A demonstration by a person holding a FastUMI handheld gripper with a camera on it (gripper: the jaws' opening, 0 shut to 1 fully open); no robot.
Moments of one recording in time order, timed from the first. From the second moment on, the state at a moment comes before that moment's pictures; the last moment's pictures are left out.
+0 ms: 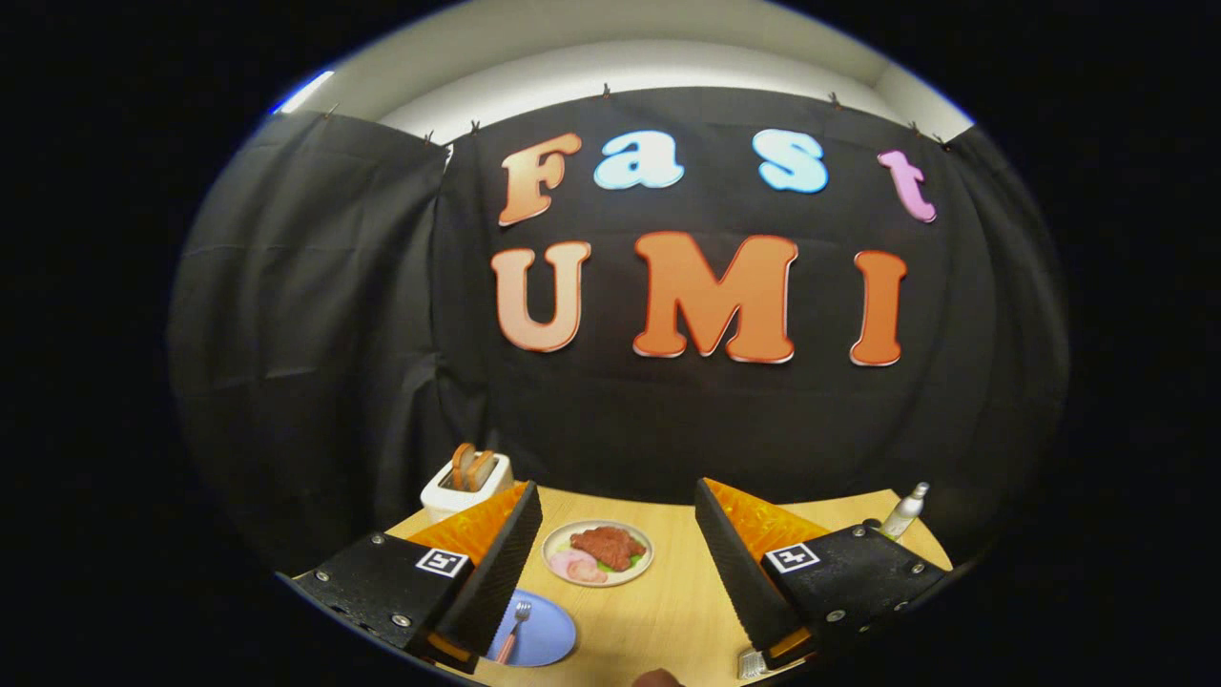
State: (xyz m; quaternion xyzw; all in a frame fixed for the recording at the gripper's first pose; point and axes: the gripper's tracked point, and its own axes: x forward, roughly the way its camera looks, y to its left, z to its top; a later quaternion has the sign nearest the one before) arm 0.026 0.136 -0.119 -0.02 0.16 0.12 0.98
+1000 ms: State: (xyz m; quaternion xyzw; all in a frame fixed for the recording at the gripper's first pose) arm -0.077 0.230 -0.382 -0.06 0.59 0.17 0.79
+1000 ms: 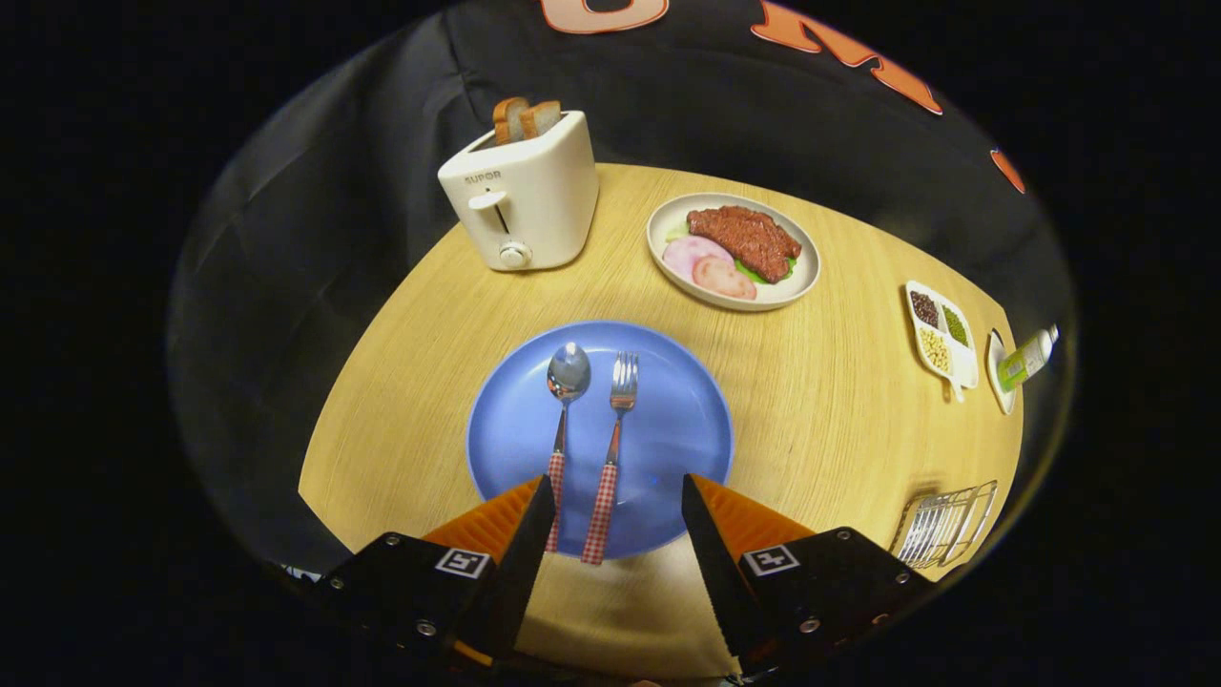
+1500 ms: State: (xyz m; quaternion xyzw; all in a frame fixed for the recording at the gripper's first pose) arm -0.101 0.231 -0.424 -0.08 0.68 0.15 0.71
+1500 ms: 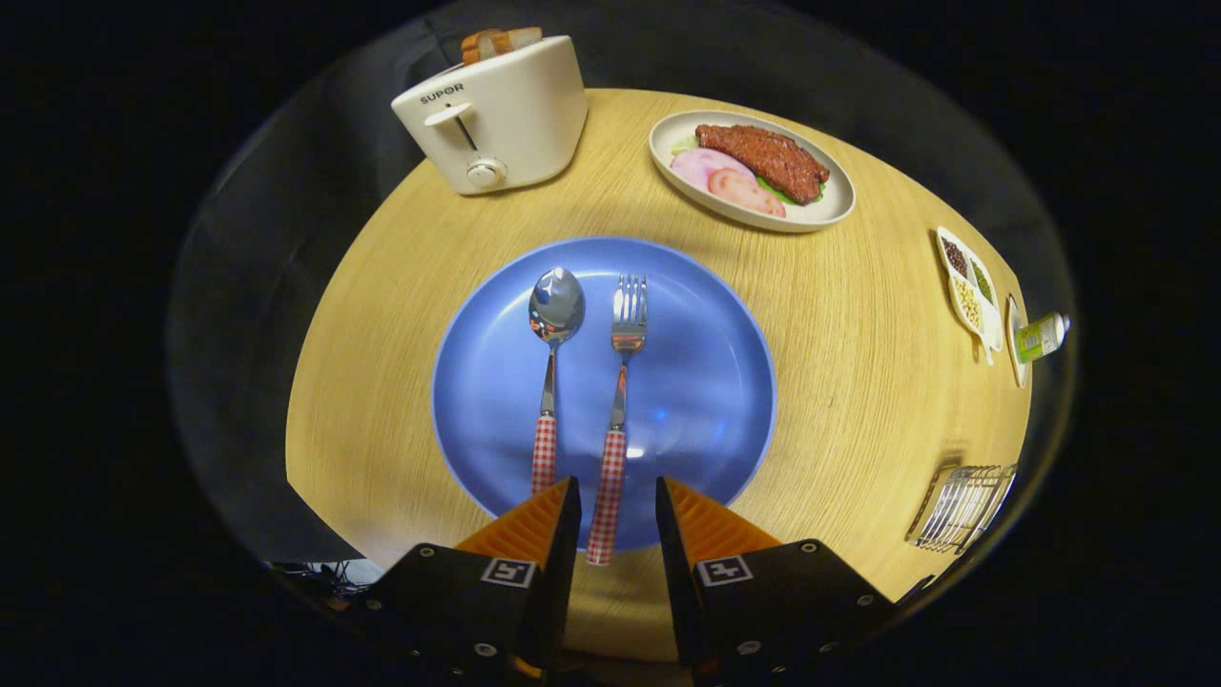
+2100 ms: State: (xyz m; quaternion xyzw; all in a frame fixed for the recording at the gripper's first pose) arm -0.108 0.234 -0.415 -0.03 0.74 0.10 0.67
